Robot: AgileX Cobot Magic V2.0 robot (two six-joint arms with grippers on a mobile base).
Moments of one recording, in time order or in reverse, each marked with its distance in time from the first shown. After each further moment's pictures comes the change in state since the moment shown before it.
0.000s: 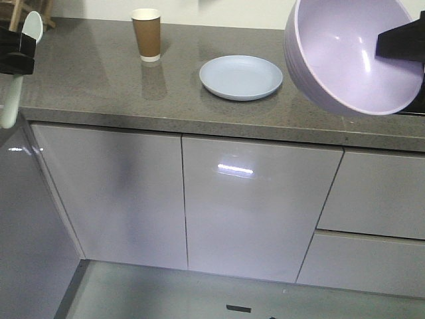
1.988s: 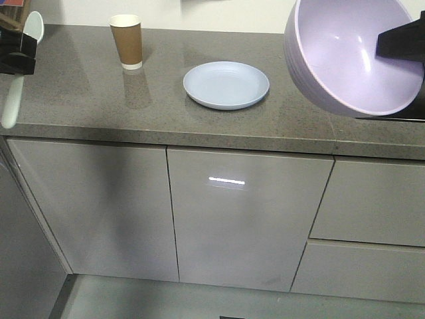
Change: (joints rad) left arm 0.000 0.000 0.000 0.000 0.000 0.000; right arm 0.000 0.000 0.000 0.000 0.000 0.000
